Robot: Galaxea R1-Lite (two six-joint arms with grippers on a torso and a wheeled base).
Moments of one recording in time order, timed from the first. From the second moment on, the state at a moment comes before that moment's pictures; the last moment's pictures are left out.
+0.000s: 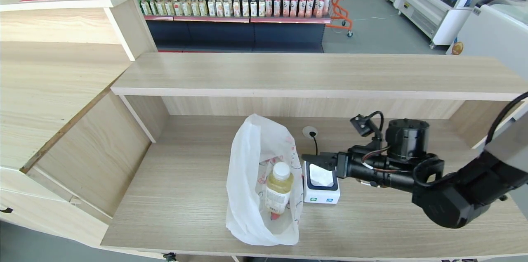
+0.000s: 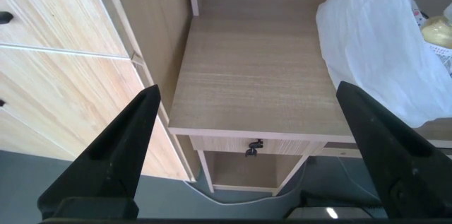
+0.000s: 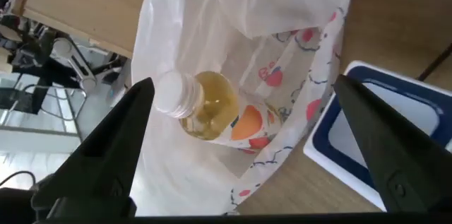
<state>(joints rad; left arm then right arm) 0.00 0.00 0.00 0.00 0.01 0.01 0.36 1.98 -0.69 -1.06 0.54 0.32</state>
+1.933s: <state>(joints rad) 0.00 0.00 0.00 0.00 0.01 0.00 0.00 1.52 -0.44 -0.79 0.45 0.12</state>
